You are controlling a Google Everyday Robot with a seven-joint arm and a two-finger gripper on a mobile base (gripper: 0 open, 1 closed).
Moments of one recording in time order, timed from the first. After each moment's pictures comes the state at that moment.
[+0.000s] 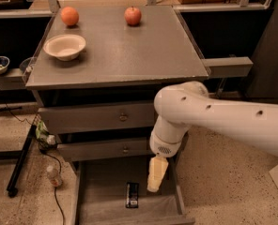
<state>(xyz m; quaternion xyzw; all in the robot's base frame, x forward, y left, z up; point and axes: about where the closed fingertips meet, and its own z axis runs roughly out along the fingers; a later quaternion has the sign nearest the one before) 0.457 -0.057 0.646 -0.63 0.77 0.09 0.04</state>
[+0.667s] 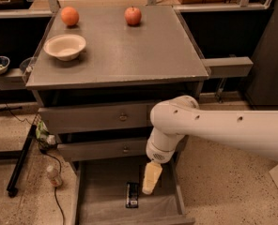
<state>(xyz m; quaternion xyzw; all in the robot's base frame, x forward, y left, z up) 0.471 -0.046 0.590 -0.61 0.78 0.09 0.05</state>
